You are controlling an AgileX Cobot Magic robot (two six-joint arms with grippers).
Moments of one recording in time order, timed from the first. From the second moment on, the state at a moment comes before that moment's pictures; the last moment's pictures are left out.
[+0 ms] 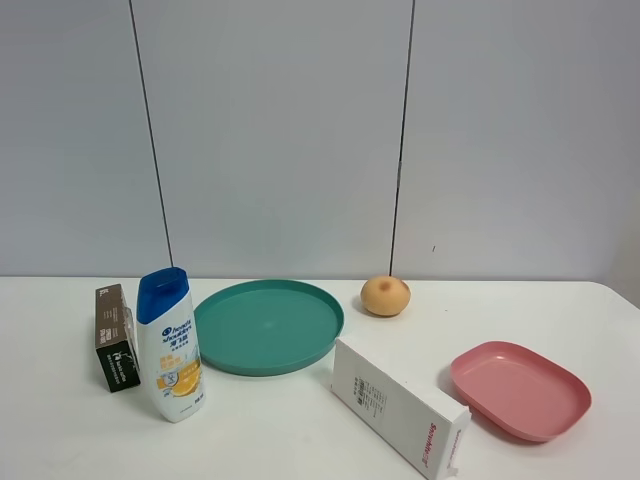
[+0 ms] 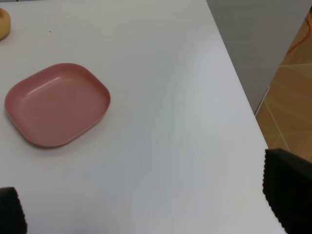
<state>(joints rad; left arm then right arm) 0.05 0.00 -0.51 0.03 1.06 -0.02 -0.01 0.00 -0.50 -0.02 1.06 -0.01</state>
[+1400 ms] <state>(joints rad) 0.05 0.00 -0.51 0.03 1.06 -0.02 -0.01 0.03 -0.56 0.02 1.02 -0.02</state>
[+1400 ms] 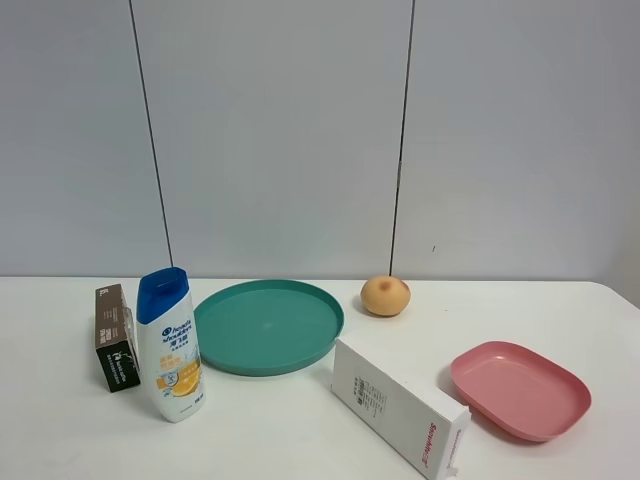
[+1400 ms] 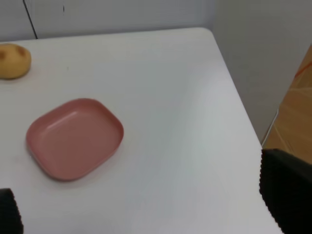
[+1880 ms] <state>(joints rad) 0.05 -0.01 -0.51 0.03 1.06 -0.02 -0.01 0.53 -0.82 0.08 0.85 -0.15</state>
